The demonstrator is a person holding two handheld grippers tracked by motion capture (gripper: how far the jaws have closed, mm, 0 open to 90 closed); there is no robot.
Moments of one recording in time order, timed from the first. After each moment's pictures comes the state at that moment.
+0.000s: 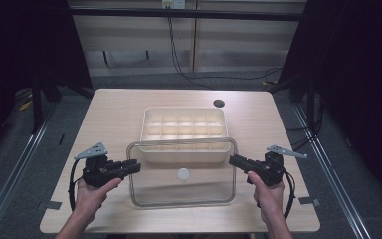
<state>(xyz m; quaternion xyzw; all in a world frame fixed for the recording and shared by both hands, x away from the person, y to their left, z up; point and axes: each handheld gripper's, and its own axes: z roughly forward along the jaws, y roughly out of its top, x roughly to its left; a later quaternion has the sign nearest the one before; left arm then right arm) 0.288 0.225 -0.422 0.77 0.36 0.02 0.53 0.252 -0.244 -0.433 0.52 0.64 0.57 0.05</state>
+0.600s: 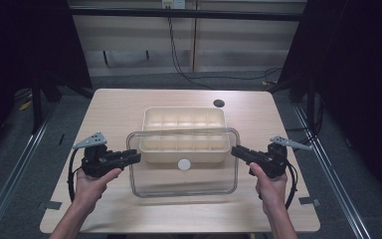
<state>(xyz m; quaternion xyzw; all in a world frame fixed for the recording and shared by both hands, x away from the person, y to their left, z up) 0.302 0.221 -0.400 0.77 0.36 0.03 0.54 0.262 -0.245 -0.406 0.51 0.63 0.58 0.08</state>
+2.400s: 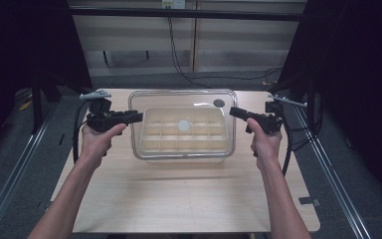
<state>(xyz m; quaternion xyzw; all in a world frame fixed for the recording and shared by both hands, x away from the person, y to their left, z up) 0.394 0.209 -0.350 0.76 0.39 0.05 0.52 0.356 -0.250 -0.363 0.53 0.60 0.59 0.06</state>
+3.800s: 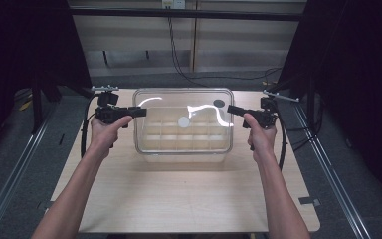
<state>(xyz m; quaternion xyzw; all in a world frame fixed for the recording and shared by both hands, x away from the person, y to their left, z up) 0.429 0.203 -0.366 0.75 0.42 0.03 0.51 0.388 -0.253 -0.379 0.56 0.60 0.58 0.04</state>
